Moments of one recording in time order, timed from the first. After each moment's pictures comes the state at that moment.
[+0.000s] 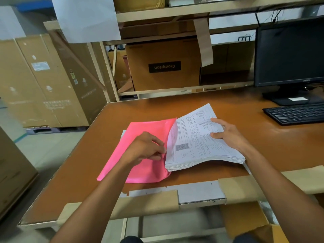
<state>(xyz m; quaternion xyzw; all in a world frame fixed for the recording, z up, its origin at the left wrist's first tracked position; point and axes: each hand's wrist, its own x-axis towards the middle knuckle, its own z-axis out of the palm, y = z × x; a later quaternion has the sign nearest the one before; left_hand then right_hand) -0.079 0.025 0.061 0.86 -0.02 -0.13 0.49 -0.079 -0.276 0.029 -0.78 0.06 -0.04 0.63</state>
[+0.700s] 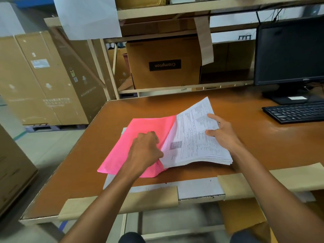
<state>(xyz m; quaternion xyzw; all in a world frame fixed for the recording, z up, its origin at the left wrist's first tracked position) -0.103 0.022 0.052 0.97 -0.06 0.02 0.25 -0.071 -0.254 0.019 -0.77 0.07 -0.10 0.62</state>
